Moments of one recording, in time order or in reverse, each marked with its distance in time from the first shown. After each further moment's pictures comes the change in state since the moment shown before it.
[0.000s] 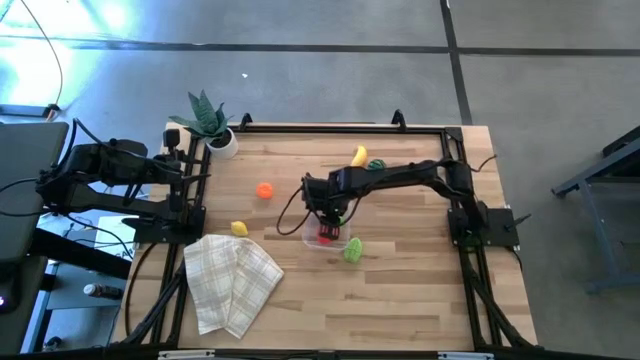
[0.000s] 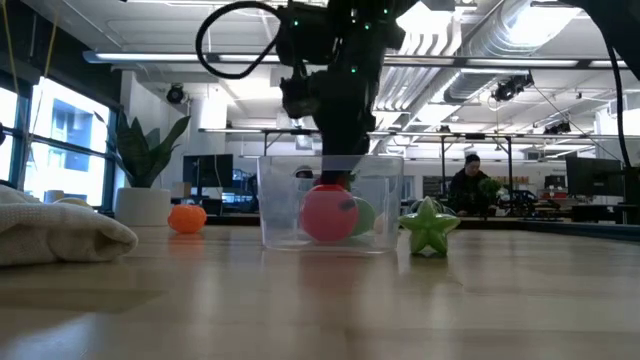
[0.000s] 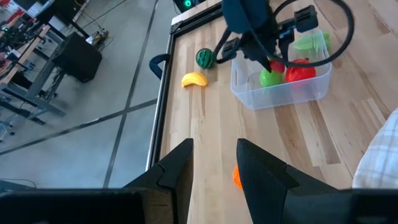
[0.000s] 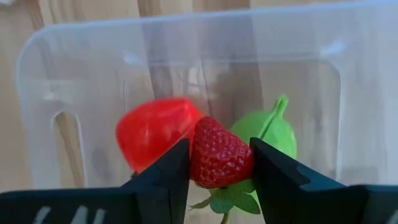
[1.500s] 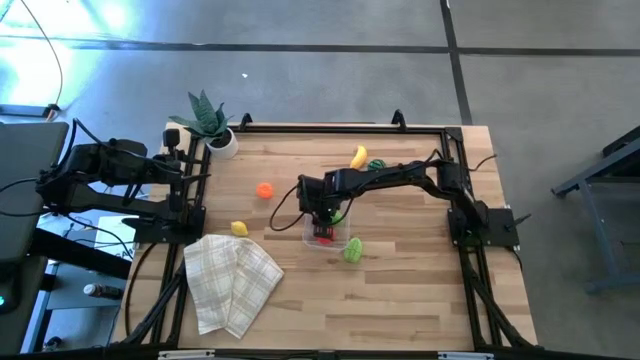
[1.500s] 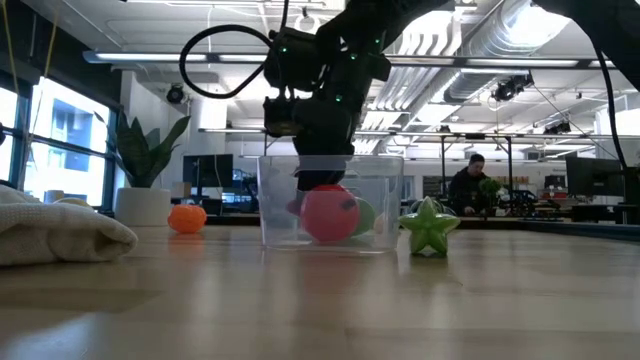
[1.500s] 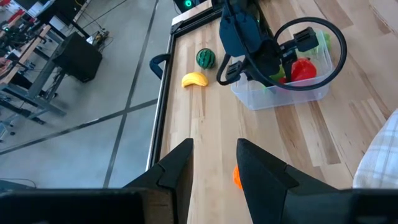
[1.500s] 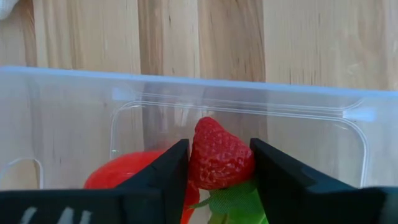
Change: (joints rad) left arm 0.000 -0.001 0.000 0.000 0.000 0.000; right arm -0.021 0.076 -0.021 0.186 -0.060 -0.121
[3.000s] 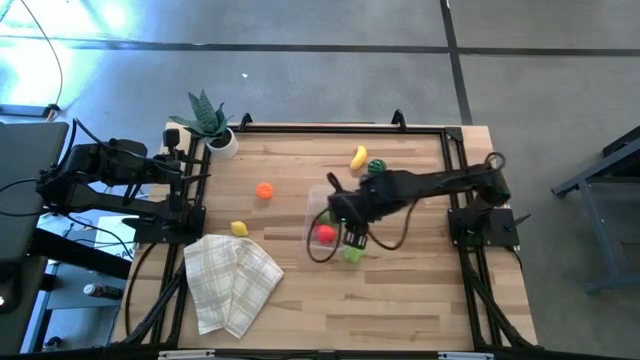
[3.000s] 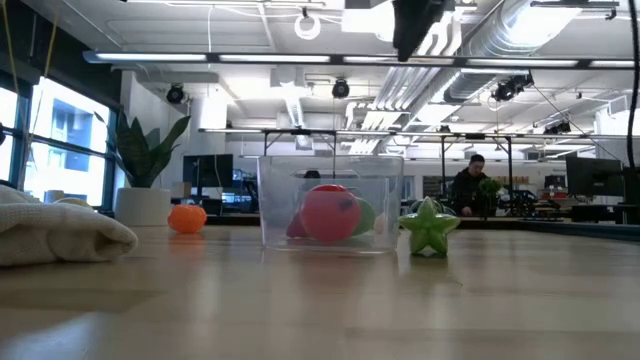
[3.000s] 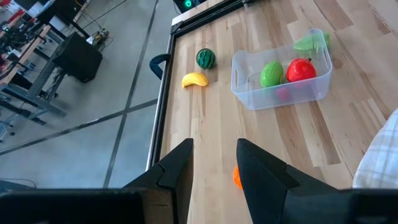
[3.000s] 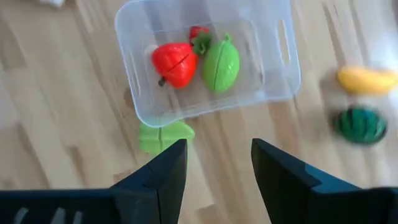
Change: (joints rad) left arm 0.000 0.000 0.000 0.000 0.000 0.000; right arm 0.251 -0.326 0.228 -0.674 0.377 0.444
